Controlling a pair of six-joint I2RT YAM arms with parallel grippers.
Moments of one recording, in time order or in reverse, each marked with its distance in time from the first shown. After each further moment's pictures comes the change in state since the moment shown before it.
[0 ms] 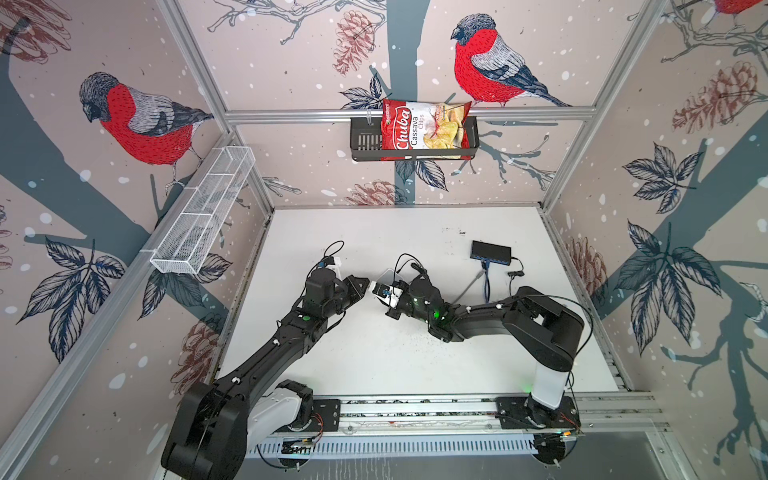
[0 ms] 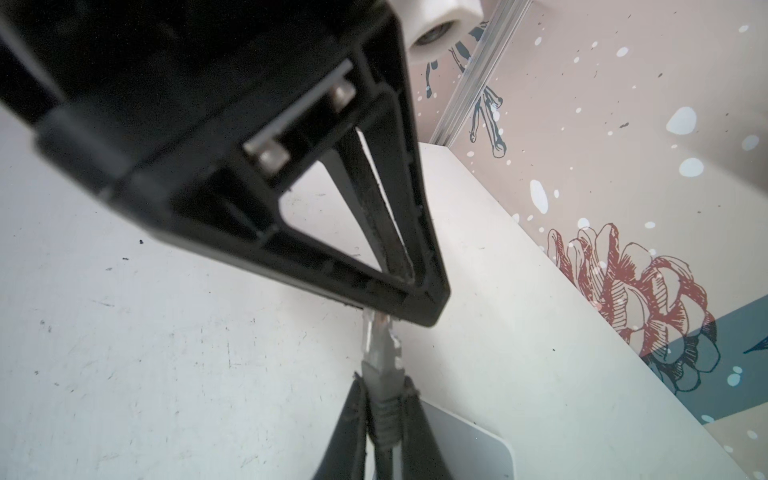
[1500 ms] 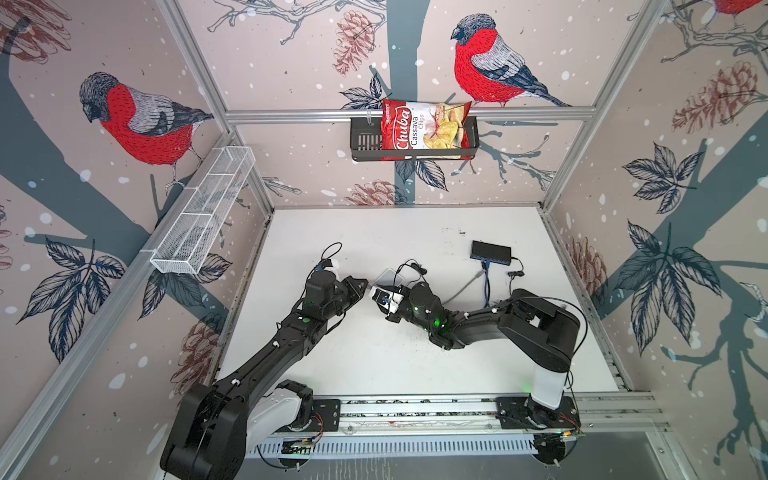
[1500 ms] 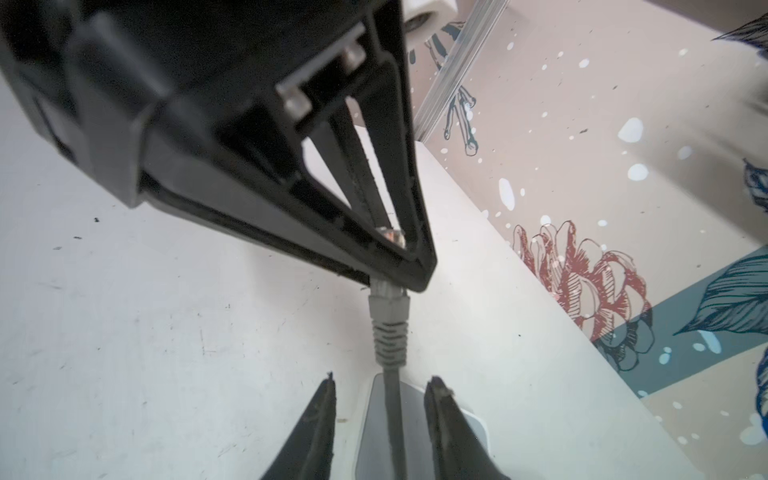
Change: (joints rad) left arm 0.000 -0.029 -0.027 0.010 -0.034 -0.090; right arm 0.042 0.023 -0.058 0.131 0.157 -0.082
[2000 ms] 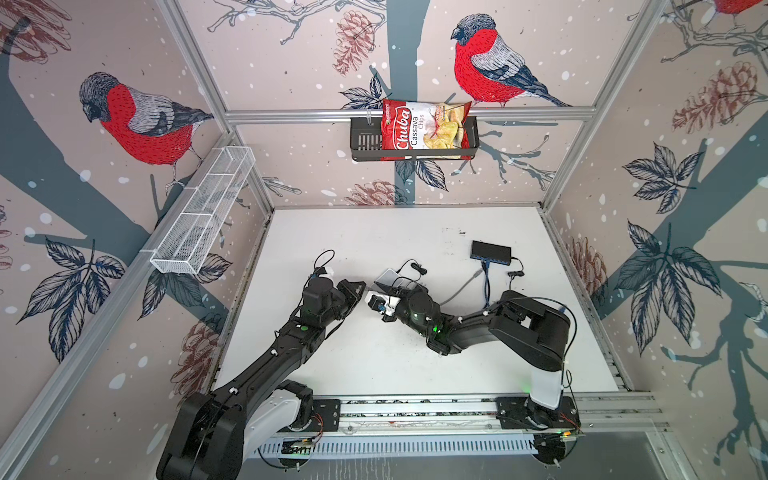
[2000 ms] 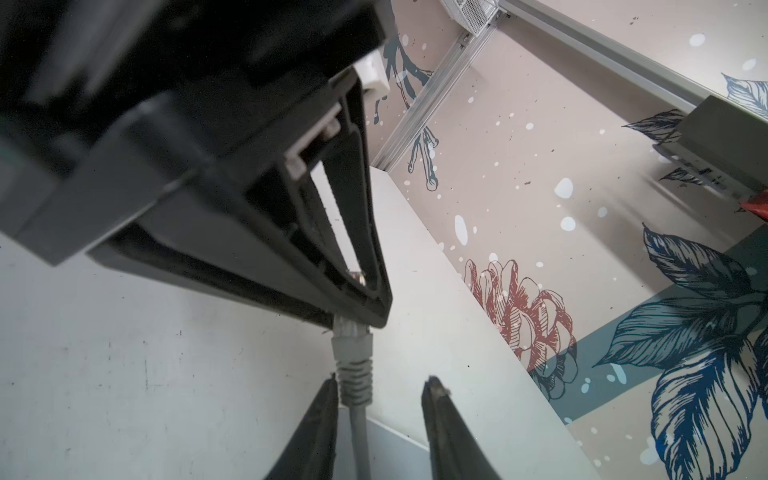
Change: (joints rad) left arm 0.000 -0.034 -0.071 0.073 -0.013 -0.177; right arm 0.035 0.046 0.002 0.150 0.075 -0.139
